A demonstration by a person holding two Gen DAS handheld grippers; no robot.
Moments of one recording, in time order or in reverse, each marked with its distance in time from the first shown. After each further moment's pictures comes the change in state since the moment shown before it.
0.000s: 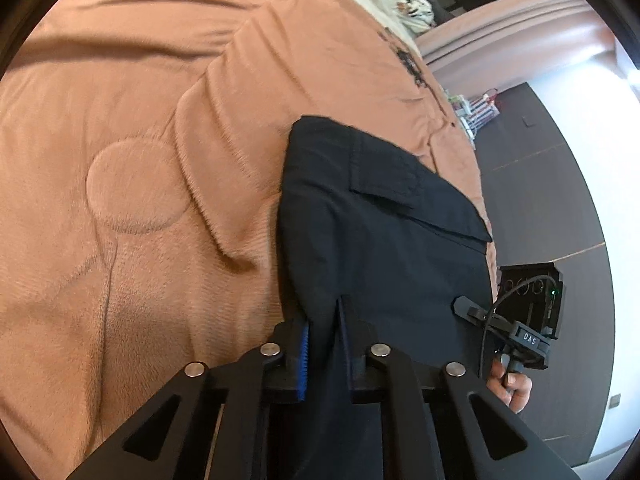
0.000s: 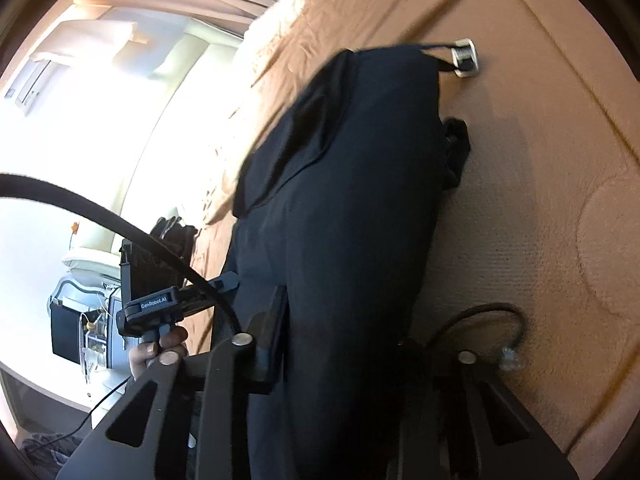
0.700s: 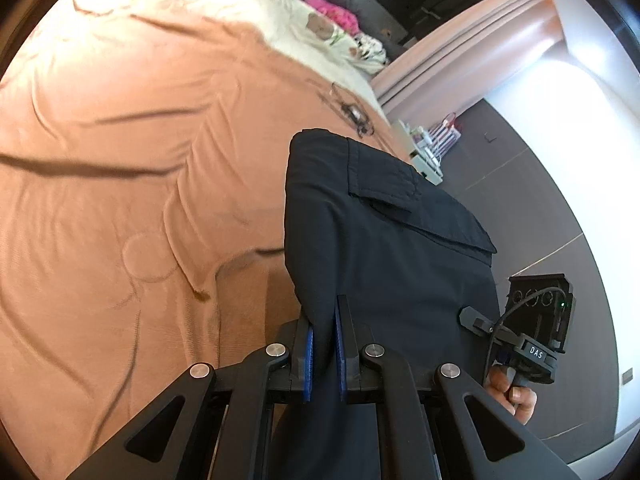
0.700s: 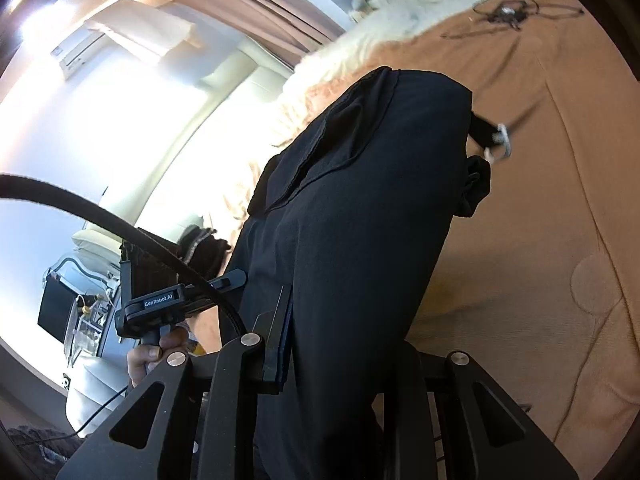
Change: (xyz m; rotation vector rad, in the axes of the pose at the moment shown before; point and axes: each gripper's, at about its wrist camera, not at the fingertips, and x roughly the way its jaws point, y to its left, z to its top) left arm -0.113 -0.065 -0.019 0.127 -0.192 -0.027; right arm -0.040 0.109 -0.034 -0.185 -0.148 0.001
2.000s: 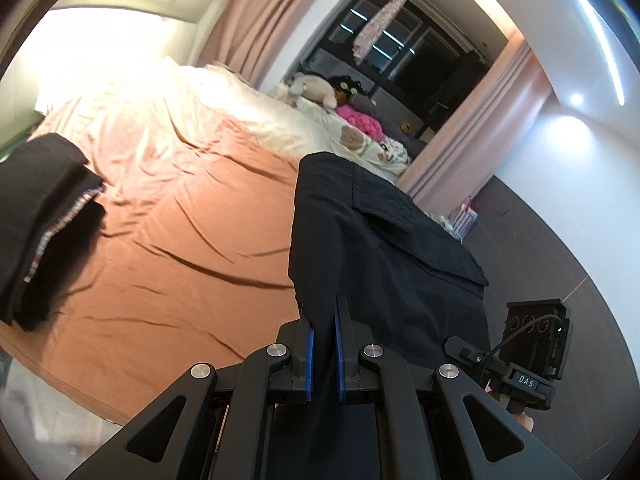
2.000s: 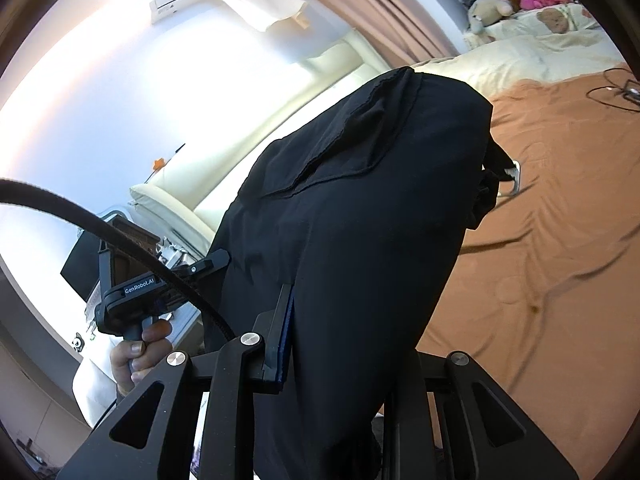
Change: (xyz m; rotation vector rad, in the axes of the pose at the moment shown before) left arm -0.307 0.038 -0.012 0.029 -0.335 0.154; right arm 0.112 0.154 0.005 -0.199 -0.005 0.160
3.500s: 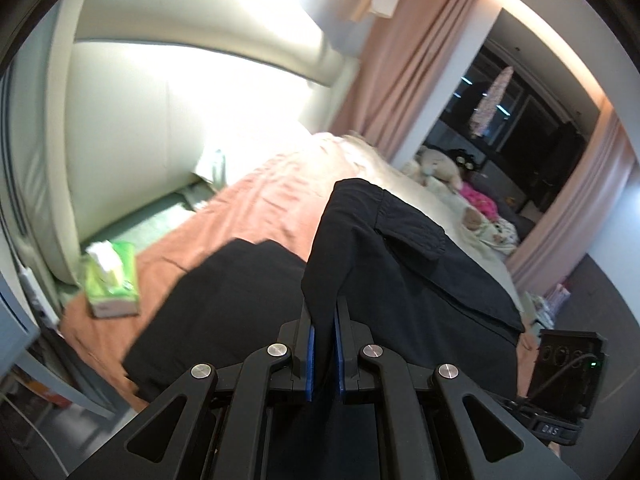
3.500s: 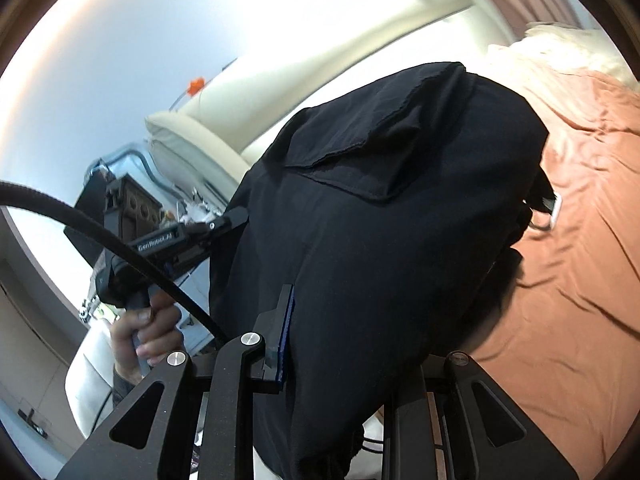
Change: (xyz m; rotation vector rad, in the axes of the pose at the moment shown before) left arm -0.130 0.276 0.144 -0.106 -0.198 0.359; right arm 0.357 0.087 0.078 -0.174 0.232 0.208
